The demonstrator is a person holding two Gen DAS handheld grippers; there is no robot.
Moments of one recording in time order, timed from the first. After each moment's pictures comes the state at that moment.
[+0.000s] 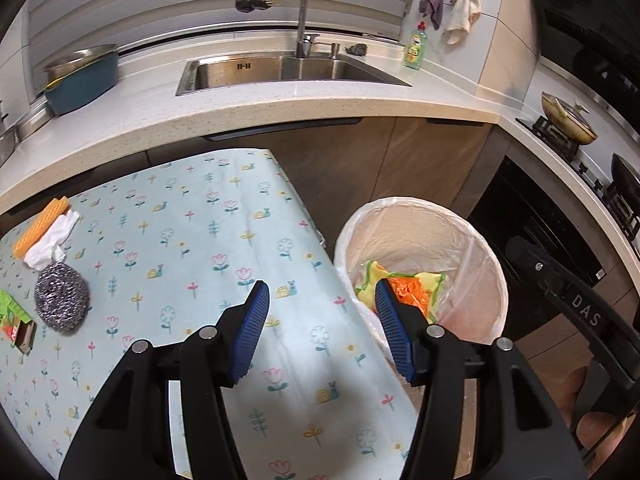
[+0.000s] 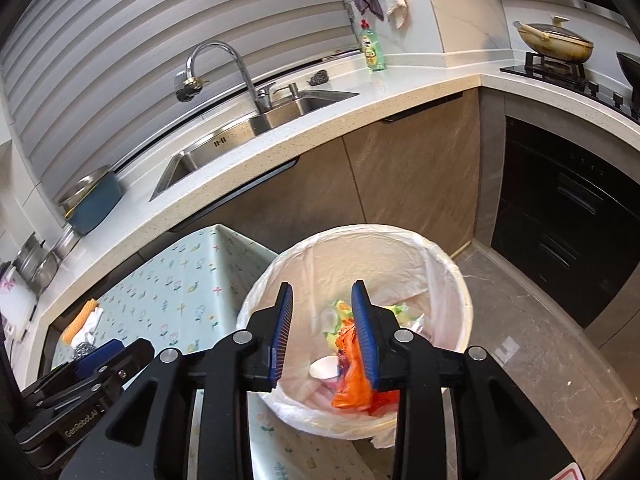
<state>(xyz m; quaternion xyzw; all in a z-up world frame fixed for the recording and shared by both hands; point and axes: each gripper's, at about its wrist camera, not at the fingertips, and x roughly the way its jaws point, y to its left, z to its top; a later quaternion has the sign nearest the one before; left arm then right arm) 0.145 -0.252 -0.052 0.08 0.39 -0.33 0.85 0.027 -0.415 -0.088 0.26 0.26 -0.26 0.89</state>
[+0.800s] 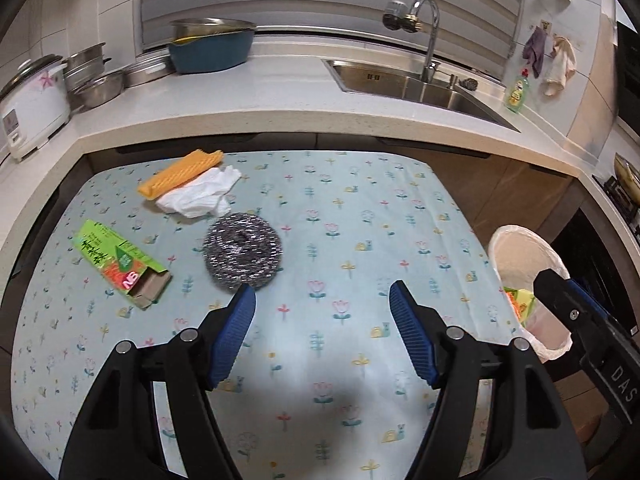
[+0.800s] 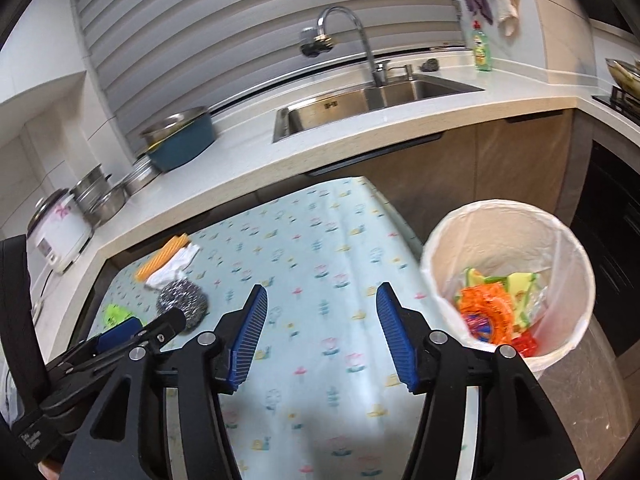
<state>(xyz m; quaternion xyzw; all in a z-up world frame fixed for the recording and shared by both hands) 0.189 -0.077 -0.047 0.03 0.40 -0.18 0.90 0.089 -0.248 -0.068 0.21 0.29 -0.13 0.93</state>
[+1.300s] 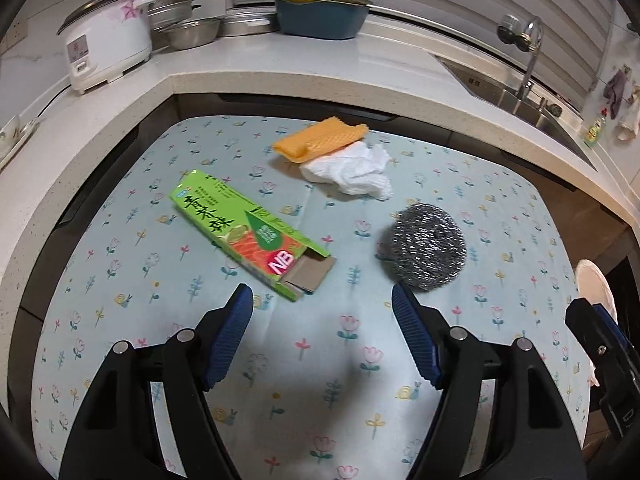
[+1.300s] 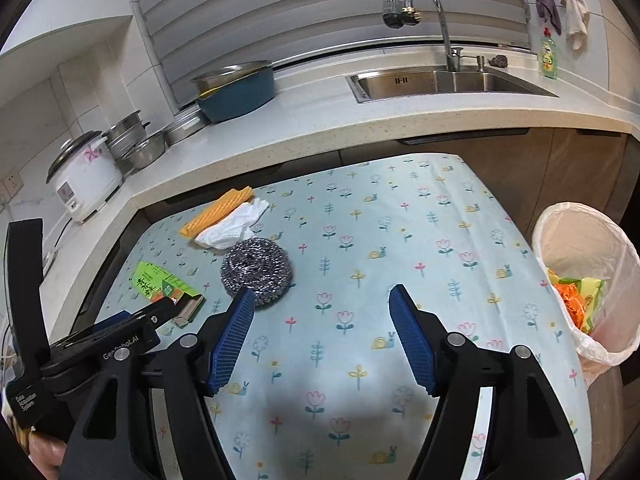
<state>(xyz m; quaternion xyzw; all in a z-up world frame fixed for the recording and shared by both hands) 0.241 0.042 -0.073 -0.02 0.44 -0.07 0.89 0.155 -0.145 -0.082 0.16 0.33 -0.07 0.93</state>
